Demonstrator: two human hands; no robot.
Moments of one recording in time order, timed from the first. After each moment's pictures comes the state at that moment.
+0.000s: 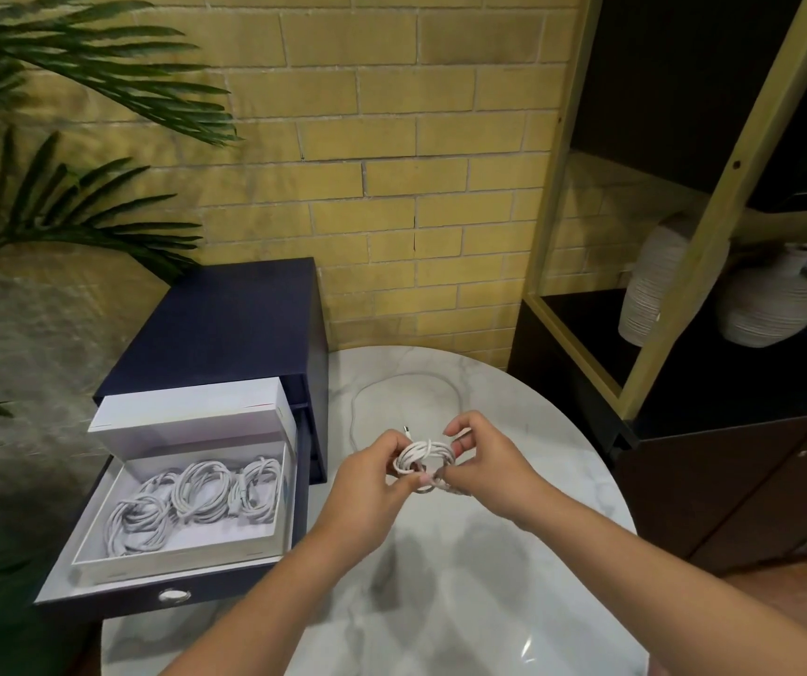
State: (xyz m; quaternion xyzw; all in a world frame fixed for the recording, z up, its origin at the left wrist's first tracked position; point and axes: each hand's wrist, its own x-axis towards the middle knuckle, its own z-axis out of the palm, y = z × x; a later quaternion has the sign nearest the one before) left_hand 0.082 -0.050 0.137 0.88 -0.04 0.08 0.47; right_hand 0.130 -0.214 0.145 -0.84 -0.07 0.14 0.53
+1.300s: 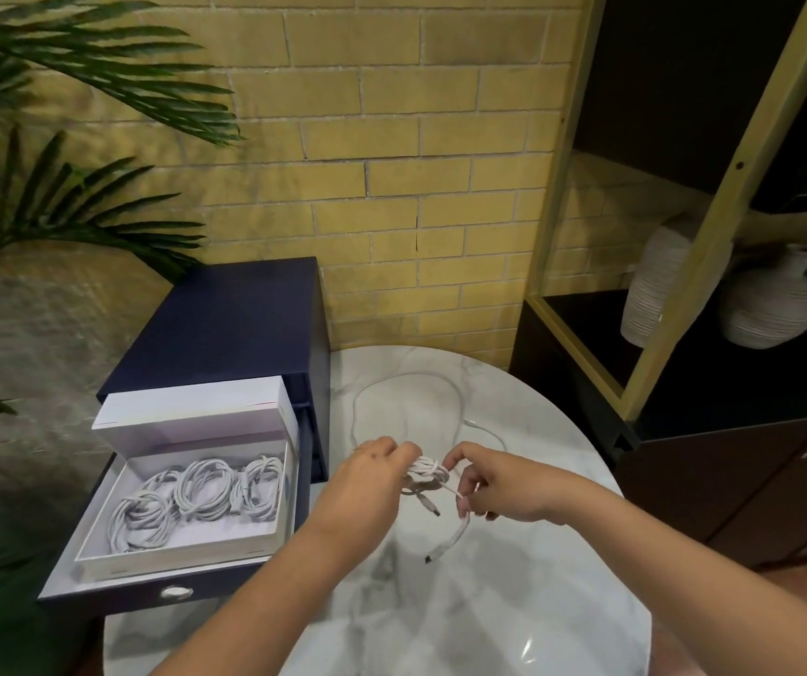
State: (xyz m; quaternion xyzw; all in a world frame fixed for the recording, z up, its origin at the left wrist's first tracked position) left_hand 0.084 -0.042 0.137 0.97 -0.13 0.09 0.16; right_hand 0.136 -0.238 0.155 -0.85 -0.18 0.34 0.35
